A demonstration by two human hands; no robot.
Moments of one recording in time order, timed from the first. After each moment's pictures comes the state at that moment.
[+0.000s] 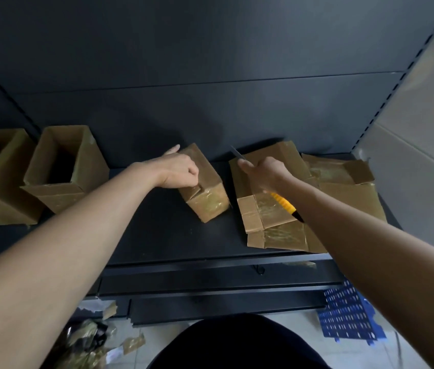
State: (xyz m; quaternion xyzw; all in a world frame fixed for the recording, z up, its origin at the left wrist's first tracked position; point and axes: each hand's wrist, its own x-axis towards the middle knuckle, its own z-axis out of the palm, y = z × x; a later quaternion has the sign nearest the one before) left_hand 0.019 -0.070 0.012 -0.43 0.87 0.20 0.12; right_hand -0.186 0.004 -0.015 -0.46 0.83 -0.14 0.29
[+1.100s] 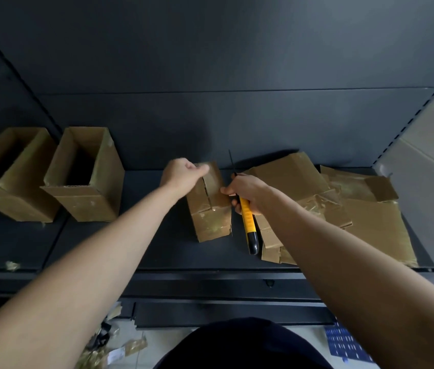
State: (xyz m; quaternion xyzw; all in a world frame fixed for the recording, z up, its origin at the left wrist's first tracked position) left_hand 0.029 -0.073 -0.022 -0.66 0.63 0.35 -0.21; right_hand -0.125 -0.022 -0.026 -0.28 0.66 -0.30 0.63
